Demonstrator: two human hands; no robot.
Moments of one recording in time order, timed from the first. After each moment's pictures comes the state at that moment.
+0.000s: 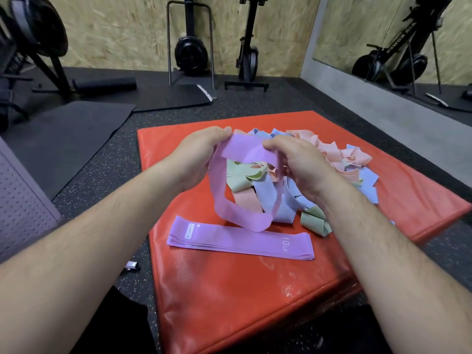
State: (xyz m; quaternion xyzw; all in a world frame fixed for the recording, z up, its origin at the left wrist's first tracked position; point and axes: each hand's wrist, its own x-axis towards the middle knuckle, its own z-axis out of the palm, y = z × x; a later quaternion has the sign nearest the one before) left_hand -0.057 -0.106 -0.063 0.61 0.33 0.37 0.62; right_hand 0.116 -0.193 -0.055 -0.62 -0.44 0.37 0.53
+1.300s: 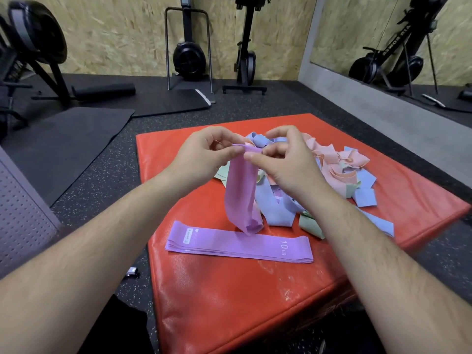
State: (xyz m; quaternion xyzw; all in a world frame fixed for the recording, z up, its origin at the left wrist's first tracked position) left_hand -0.059 -0.112 -0.064 0.75 0.29 0.41 0.42; right_hand 0.110 -0.197 -0.066 -0.61 -0.52 0.24 0.55
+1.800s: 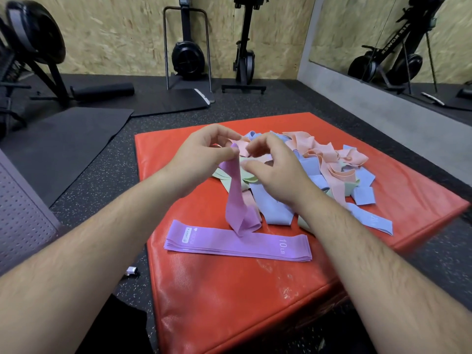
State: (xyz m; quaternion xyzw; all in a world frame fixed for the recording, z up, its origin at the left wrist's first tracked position) left_hand -0.056 -0.109 -0.068 0.71 0.30 0.40 0.49; right_hand 0.104 -0.190 -0.077 -0.57 -0.61 0.21 0.51
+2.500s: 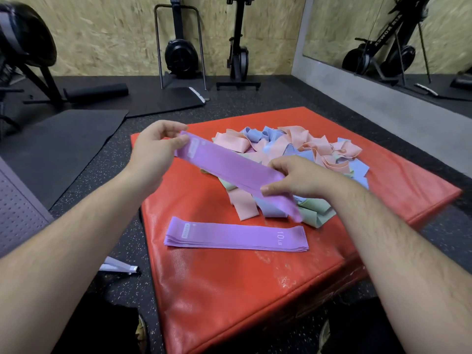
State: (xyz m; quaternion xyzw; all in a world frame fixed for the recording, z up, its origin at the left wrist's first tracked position) left_hand -0.101 -0.080 -0.079 0.62 0.39 0.51 0.47; right_hand 0.163 -0.205 -0.080 -0.69 -0.65 0.25 0.21
